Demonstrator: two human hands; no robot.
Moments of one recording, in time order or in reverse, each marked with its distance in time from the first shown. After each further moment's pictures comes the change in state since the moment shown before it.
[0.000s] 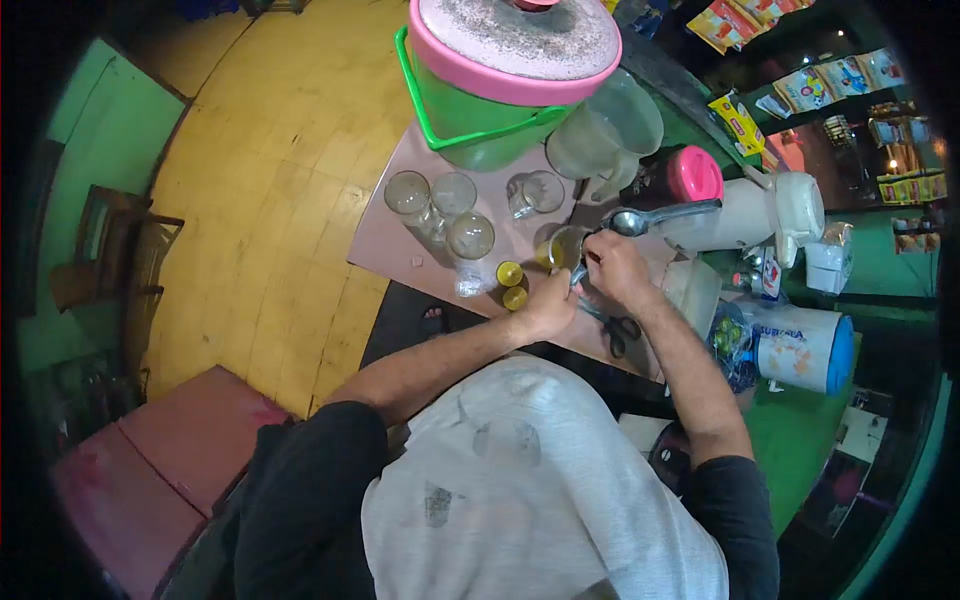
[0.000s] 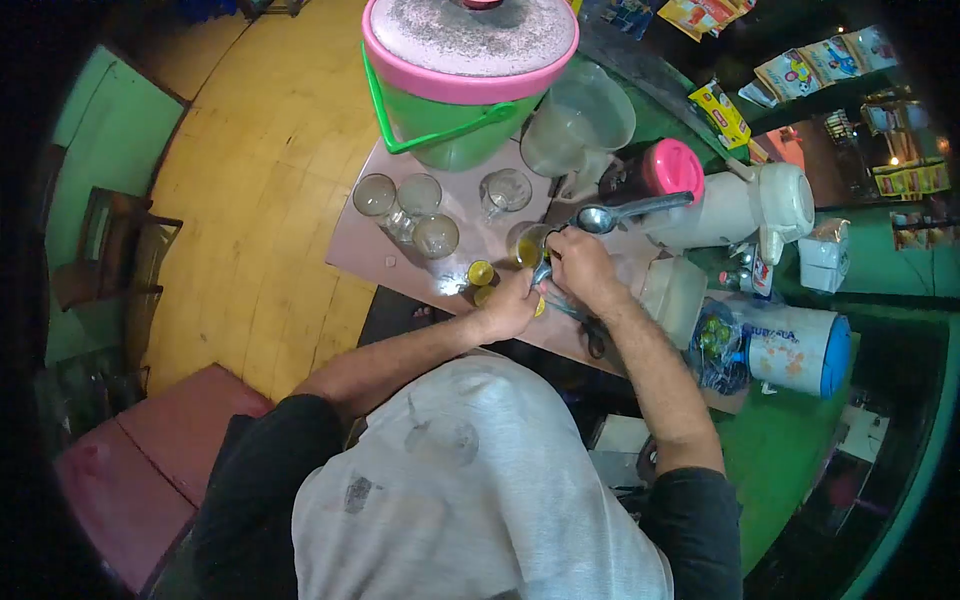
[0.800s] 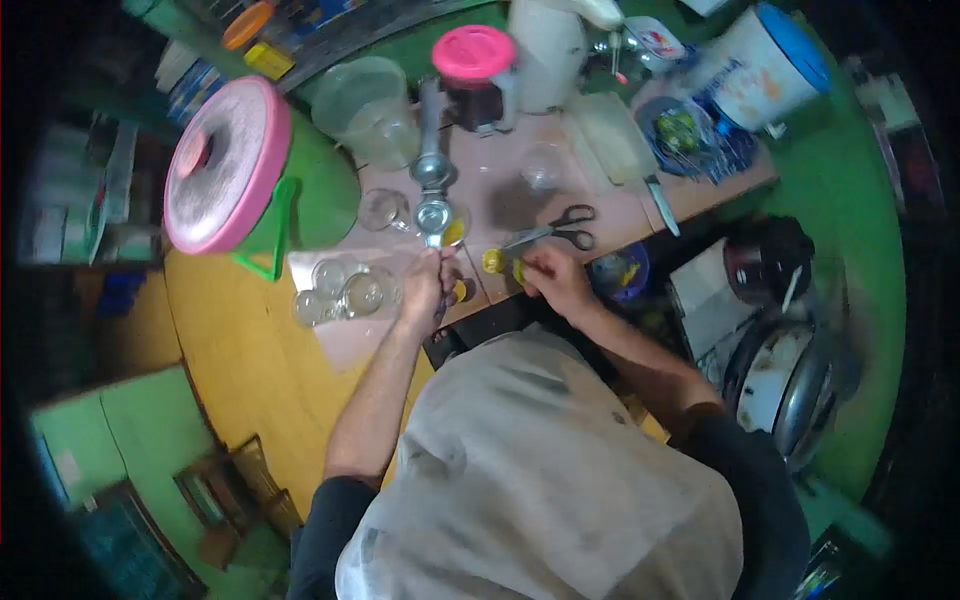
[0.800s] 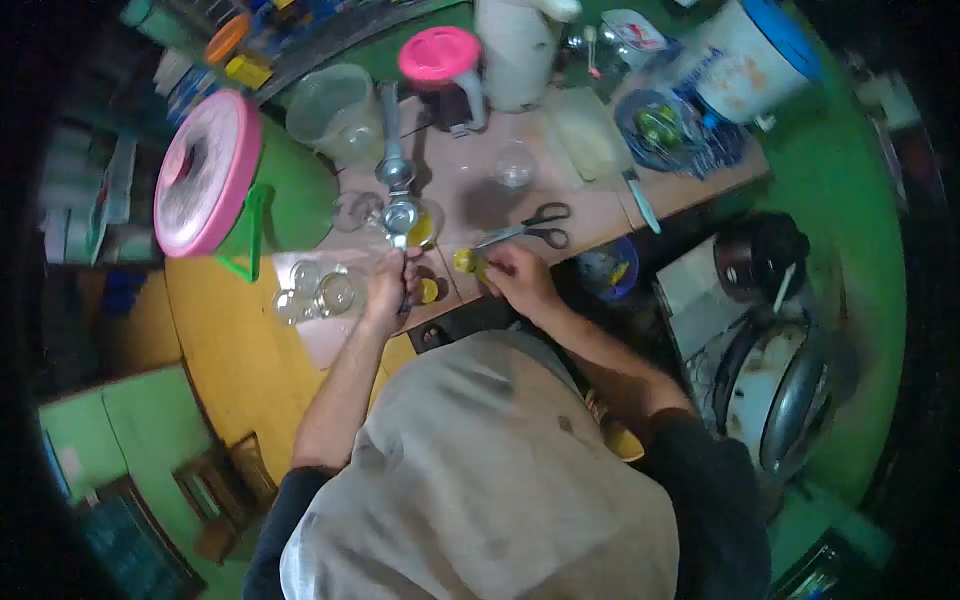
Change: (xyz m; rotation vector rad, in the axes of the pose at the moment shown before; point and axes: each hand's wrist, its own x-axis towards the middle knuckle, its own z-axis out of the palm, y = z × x) left_hand 0.012 0.011 -0.039 -0.443 -0.223 -0.580; right_hand -0.167 -0.059 0.100 1.111 0.651 0.843
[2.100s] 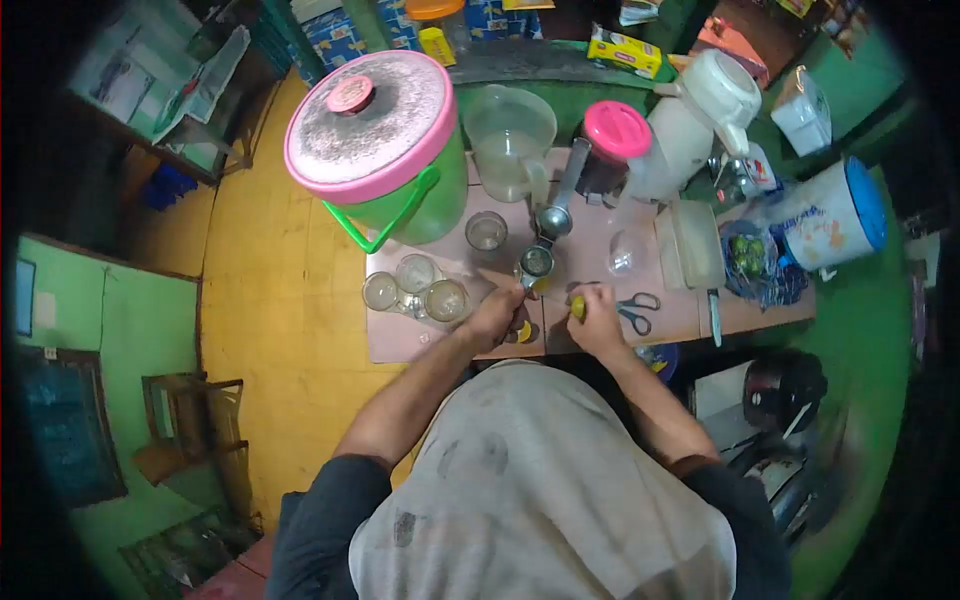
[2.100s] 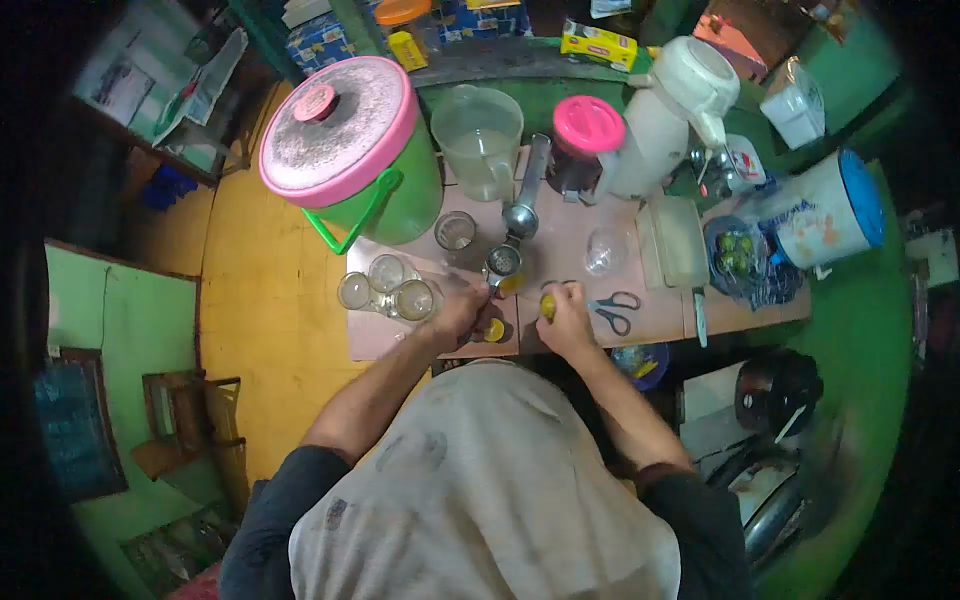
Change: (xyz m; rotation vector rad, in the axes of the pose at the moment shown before) left_hand 0.006 0.012 -0.034 0.121 -0.208 0.020; right_hand 0.057 -0.005 0.037 -0.736 0.018 -0.469
